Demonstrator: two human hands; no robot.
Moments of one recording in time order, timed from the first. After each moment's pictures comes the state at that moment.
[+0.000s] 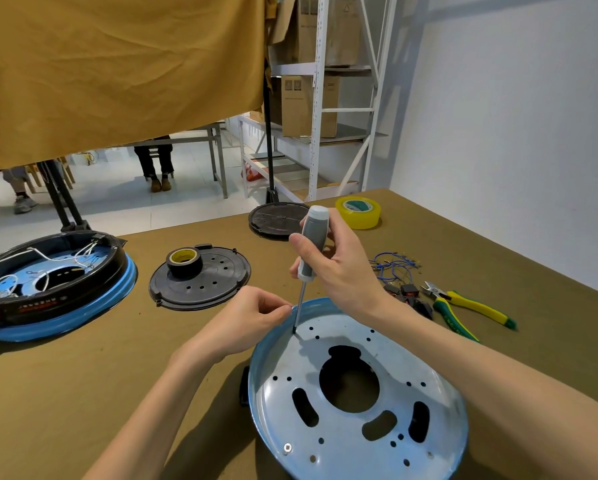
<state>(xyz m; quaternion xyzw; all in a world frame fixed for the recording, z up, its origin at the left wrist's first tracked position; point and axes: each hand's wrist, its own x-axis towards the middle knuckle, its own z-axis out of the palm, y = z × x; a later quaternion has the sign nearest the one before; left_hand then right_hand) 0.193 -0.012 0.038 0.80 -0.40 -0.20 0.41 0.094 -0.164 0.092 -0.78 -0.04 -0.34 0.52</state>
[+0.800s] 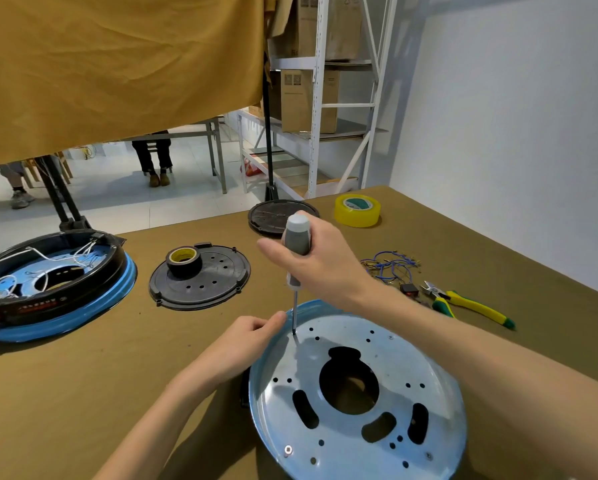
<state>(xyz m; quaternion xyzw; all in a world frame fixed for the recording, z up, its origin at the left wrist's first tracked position) 0.175 0.003 0.026 0.83 -0.30 -0.28 0.38 0.105 -0.147 0.117 -0.85 -0.01 -0.29 0.43</state>
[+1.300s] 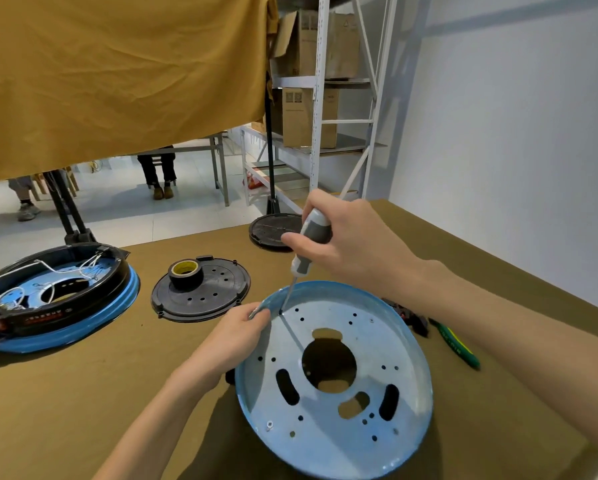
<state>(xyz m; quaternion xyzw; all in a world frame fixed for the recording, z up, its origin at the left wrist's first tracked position) 0.166 0.002 0.064 0.82 -0.24 -0.25 0.46 0.070 -0.168 0.175 -0.92 -0.03 -0.33 0.19</state>
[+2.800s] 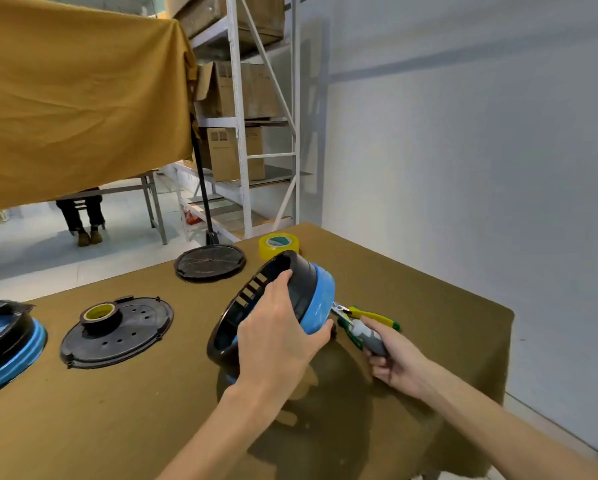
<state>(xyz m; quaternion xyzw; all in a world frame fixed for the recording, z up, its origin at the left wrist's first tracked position) 0.023 -0.108 0.093 0.78 -0.43 0.19 0.42 -0.091 -0.297 0.023 -0.47 0.40 -0.19 0.76</state>
